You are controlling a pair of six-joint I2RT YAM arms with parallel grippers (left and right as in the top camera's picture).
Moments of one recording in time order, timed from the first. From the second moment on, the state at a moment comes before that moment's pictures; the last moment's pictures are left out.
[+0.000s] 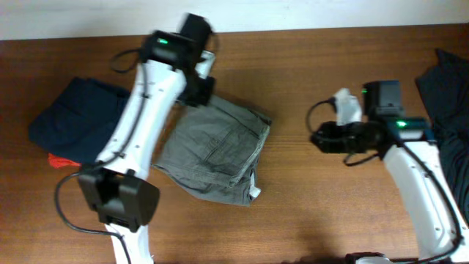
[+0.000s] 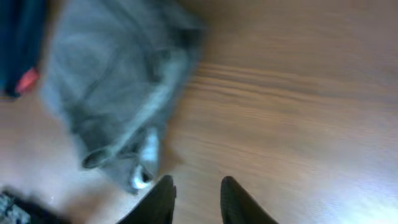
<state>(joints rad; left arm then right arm) -0.33 2.07 2.17 -1.47 -0.02 -0.07 0.02 1.39 1.16 -0.96 -0.48 0.03</state>
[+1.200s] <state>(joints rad) -0.09 2.20 1.82 -1.32 0.35 0.09 0.36 1.91 1.17 -0.98 -0.57 0.21</state>
